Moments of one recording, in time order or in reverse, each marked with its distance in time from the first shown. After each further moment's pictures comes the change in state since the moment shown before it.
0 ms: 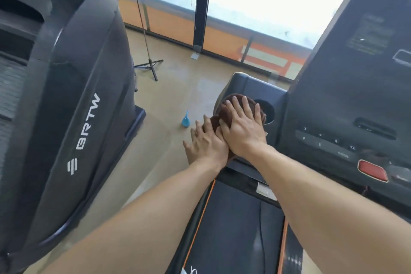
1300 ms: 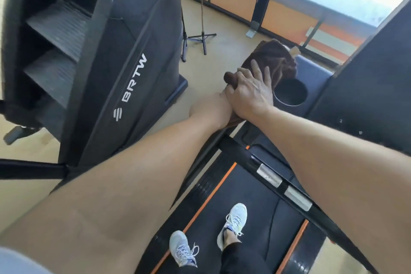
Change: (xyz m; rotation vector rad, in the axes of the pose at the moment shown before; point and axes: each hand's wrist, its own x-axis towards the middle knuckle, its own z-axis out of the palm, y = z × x) left_hand 0.026 -0.010 -0.001 0.073 -0.015 -0.177; right_hand 0.034 -0.011 0.001 0.067 -0.032 -0.239
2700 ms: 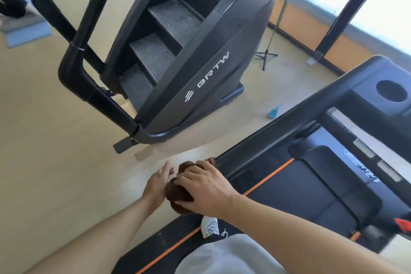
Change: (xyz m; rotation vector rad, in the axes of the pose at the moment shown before) left_hand -0.355 -0.404 0.052 -0.888 0.137 -0.511; right_hand -0.357 -0.275 0.140 0.044 -0.290 -1.095
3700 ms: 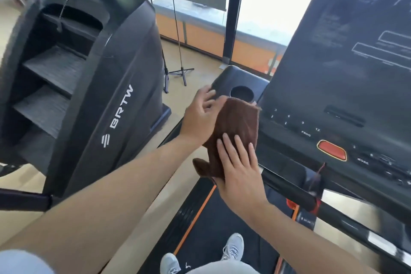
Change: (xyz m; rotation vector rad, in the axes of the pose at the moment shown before) left_hand -0.064 0.358 0.319 -0.023 -0.309 0.867; right_hand -0.261 0.180 -0.120 -0.268 0.443 0.875
